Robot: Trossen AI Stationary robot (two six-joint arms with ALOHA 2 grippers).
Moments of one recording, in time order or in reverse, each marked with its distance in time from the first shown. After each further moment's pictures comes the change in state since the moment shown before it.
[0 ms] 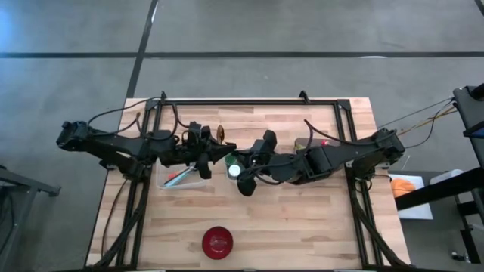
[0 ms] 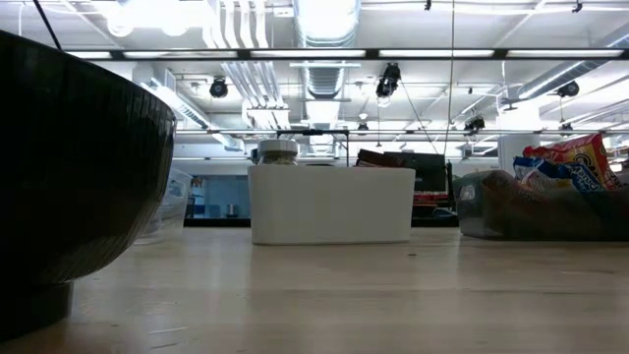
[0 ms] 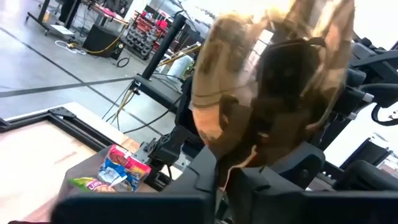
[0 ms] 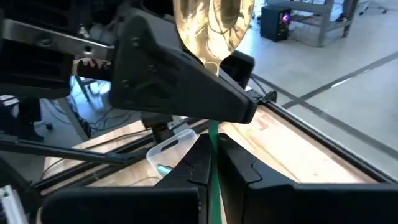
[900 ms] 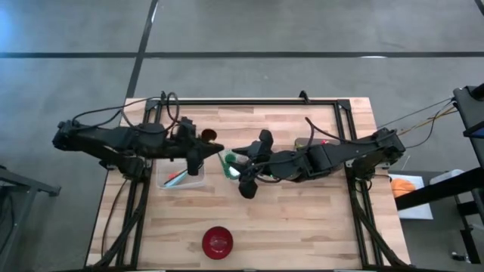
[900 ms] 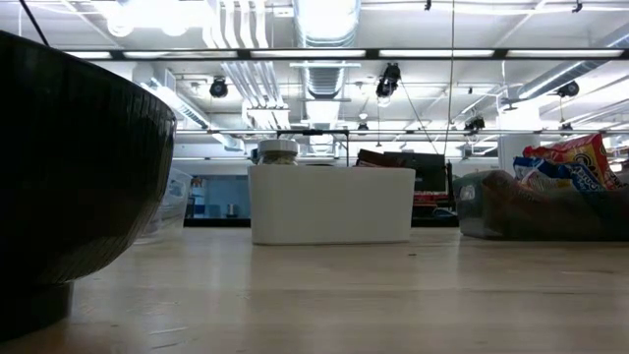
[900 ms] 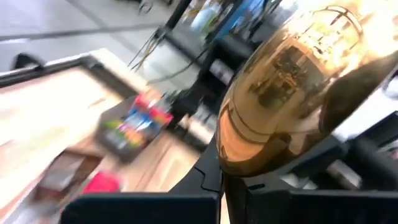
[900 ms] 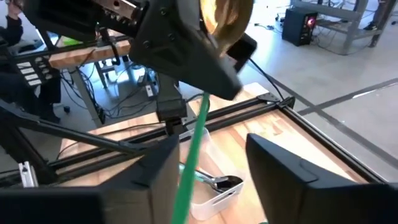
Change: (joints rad) left arm -0.001 -0.083 0.171 -0.513 0.025 -0.139; right arm -0.002 -0.006 0.000 0.020 -0.106 -0.093
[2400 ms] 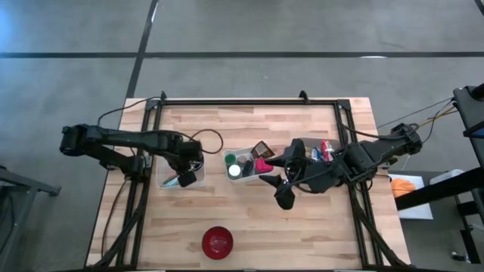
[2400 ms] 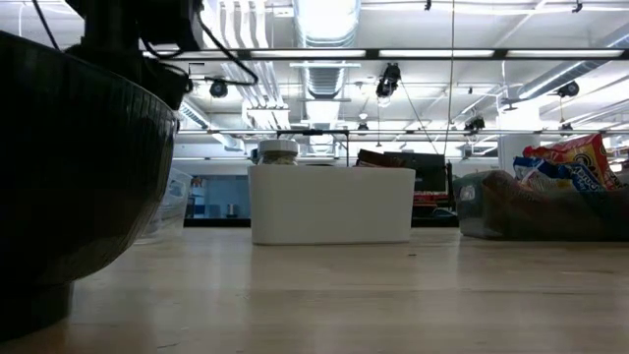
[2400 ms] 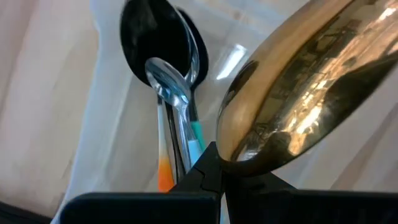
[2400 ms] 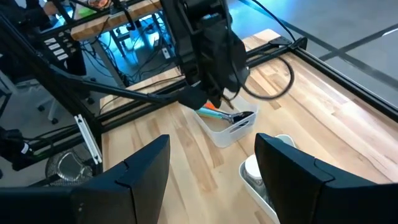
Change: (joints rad) left arm 0.270 0.146 -0.317 -0.822 0.358 0.243; right arm 0.153 -0.181 0.000 -0.402 -0.001 0.317
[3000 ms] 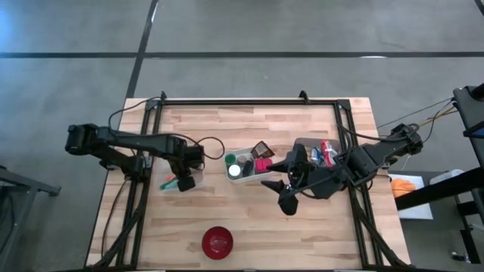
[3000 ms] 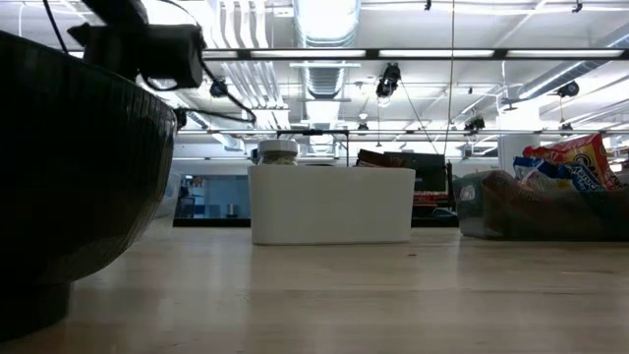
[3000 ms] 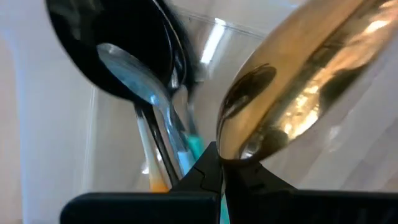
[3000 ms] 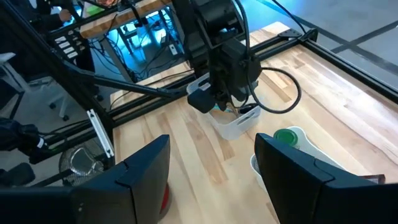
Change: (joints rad) left arm 0.006 0.081 -0.110 0.111 0.100 0.087; right arm 0.036 0.000 0.000 -0.010 -0.001 0.045
